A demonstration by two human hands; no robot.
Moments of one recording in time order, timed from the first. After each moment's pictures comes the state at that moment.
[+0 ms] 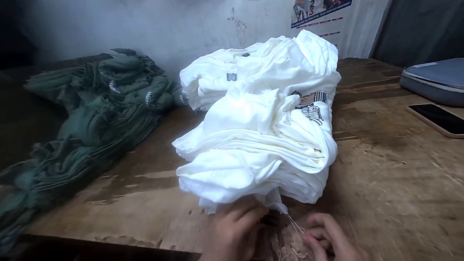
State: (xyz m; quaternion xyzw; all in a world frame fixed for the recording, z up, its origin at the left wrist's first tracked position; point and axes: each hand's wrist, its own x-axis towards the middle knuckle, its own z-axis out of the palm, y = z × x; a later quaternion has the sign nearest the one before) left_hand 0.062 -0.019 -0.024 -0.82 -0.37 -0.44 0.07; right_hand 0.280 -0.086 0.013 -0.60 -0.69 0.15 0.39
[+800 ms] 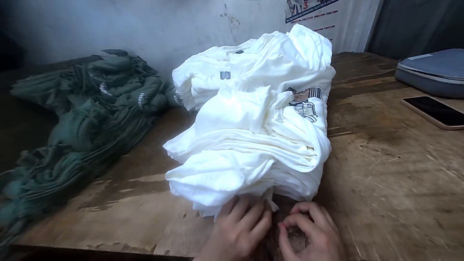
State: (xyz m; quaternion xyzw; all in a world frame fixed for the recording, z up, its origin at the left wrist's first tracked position) left_hand 0.074 -0.005 -0.022 -0.83 -0.29 -0.37 0.29; right_hand 0.258 -0.062 -0.009 -0.60 -0.67 0.04 0.43
